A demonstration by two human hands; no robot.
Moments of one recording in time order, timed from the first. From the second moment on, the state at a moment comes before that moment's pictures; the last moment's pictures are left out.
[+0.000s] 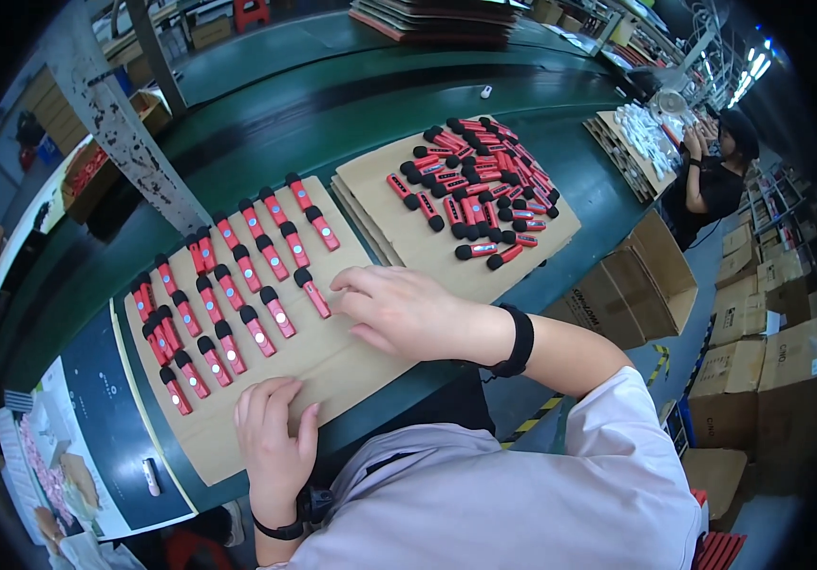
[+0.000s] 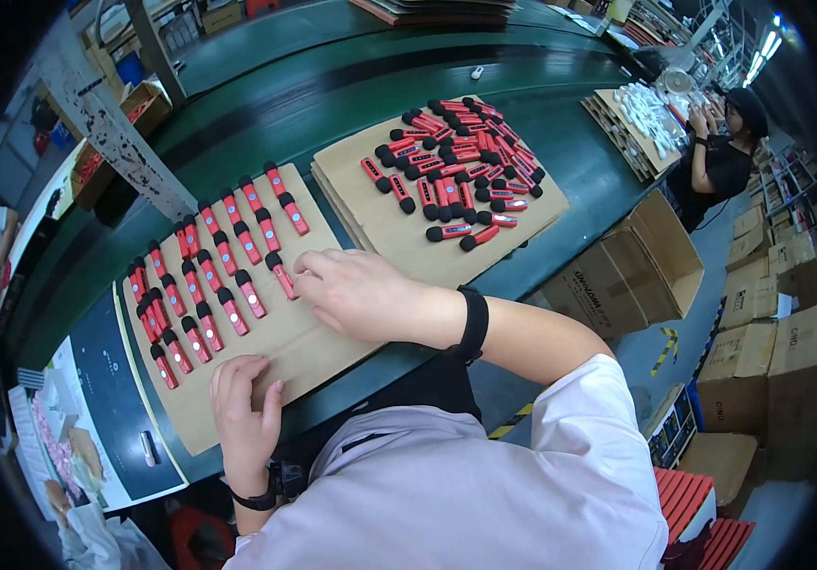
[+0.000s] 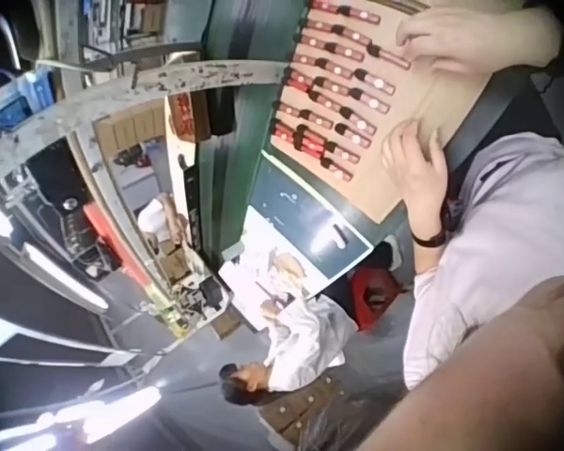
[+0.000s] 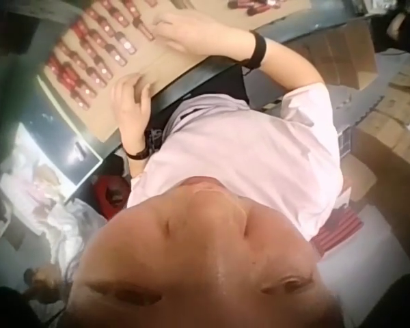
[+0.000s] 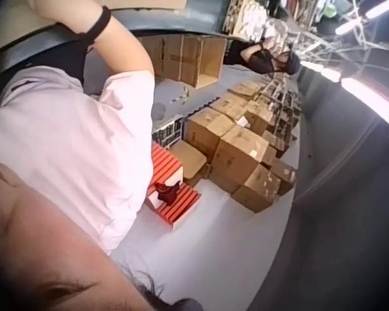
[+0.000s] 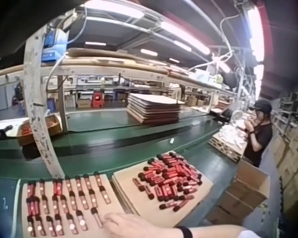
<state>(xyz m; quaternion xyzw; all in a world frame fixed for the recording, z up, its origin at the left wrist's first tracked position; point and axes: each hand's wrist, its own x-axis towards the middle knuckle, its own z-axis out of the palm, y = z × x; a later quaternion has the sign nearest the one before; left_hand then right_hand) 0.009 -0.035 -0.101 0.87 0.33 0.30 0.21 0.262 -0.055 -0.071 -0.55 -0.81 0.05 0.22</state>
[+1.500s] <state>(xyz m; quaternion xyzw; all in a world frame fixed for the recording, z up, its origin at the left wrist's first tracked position) 0.071 -0.034 -0.052 0.73 0.50 0.30 0.35 0.738 0.135 -0.064 -0.80 -0.59 0.11 0.05</state>
